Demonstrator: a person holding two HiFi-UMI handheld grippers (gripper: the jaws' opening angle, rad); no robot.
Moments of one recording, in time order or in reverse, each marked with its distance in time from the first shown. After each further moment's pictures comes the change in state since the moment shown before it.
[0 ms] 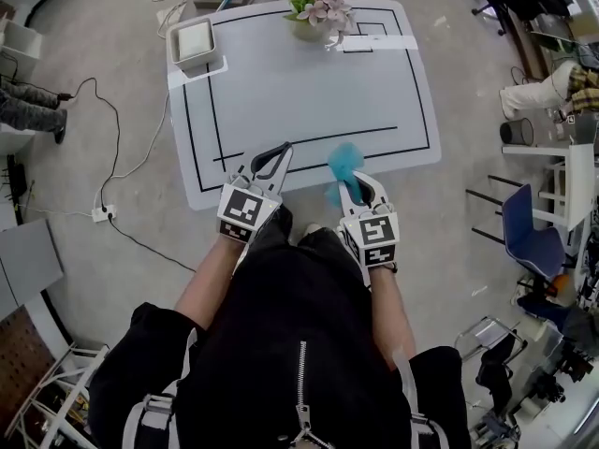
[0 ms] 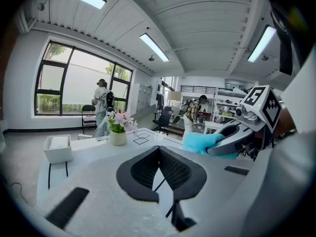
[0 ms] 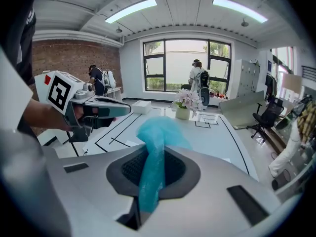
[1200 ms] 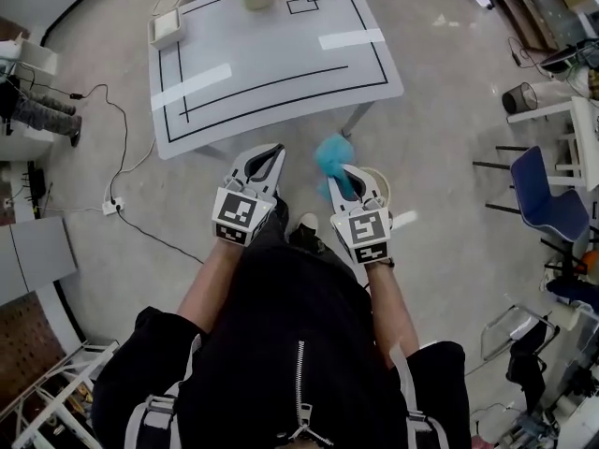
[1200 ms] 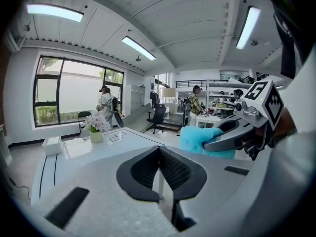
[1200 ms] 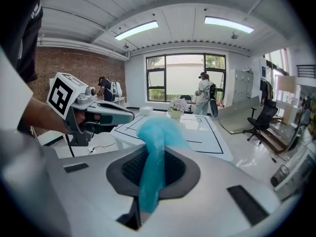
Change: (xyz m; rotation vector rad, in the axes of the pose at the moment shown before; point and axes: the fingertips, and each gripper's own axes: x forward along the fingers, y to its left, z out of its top) left arm -0.042 -0.237 -0.017 0.097 0.018 0.027; right arm -0.195 -0.008 -0.117 -0.009 -0.150 0.014
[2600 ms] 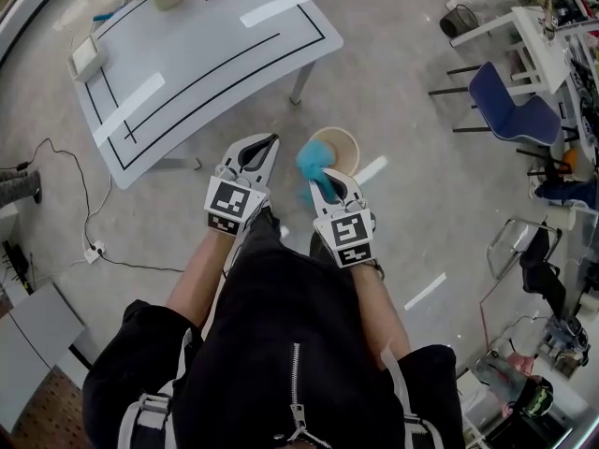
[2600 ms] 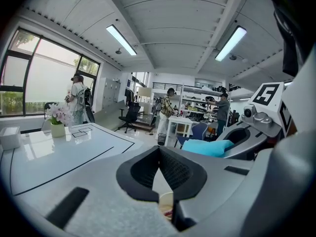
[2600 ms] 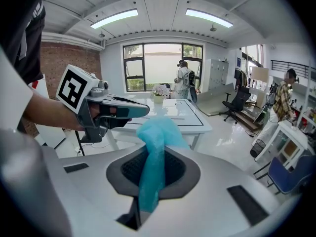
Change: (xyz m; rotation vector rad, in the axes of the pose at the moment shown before) left arm 0.039 -0.071 -0.021 0.017 -0.001 -0.354; right arm -0.045 0.017 -0.066 0.153 0.123 -0.234
